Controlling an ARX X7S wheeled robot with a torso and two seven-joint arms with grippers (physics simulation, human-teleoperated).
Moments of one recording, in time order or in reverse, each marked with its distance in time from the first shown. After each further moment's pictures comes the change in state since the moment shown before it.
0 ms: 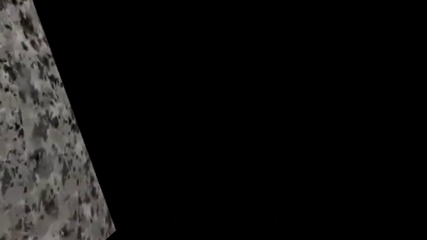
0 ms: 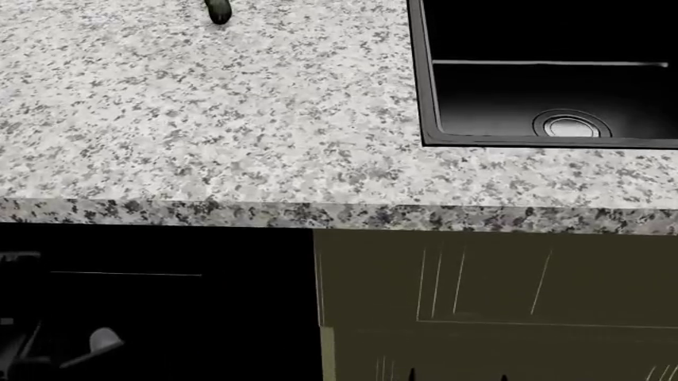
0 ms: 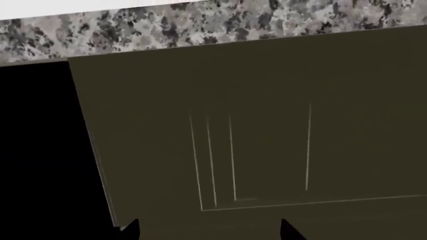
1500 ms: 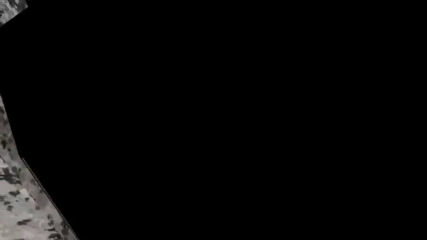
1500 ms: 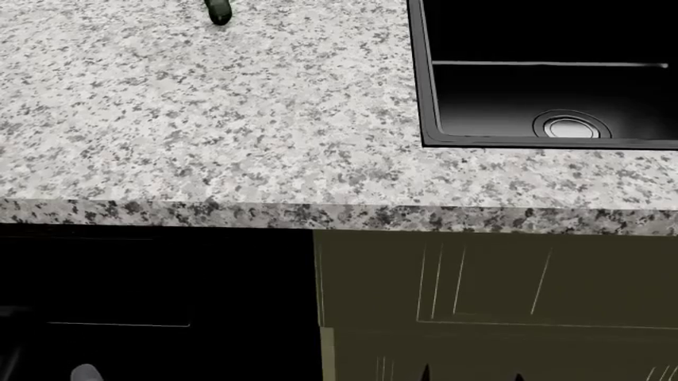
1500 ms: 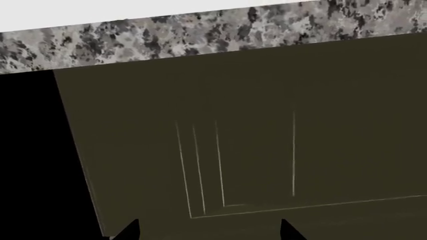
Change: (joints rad) left arm 0.089 -0.095 0.006 0.109 0.132 0.000 0.100; right arm 0.001 0.034 -0.009 0.000 0.036 -0.027 0.036
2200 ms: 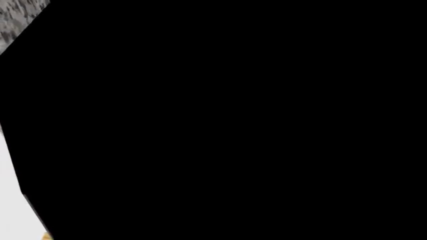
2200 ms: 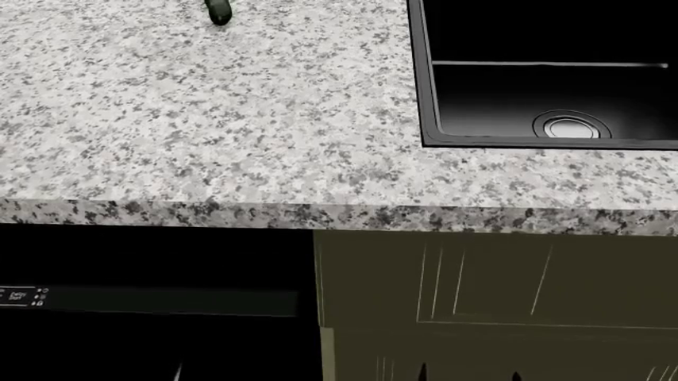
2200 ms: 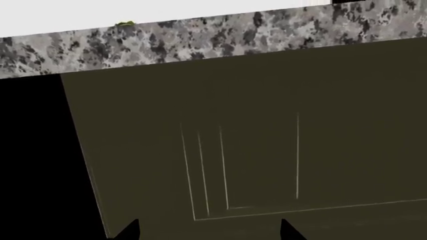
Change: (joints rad) left arm 0.311 -0.110 -0.071 0.294 0.026 -0.105 -0.062; right arm 0.002 0.012 -0.017 -0.012 0.008 0.001 0.011
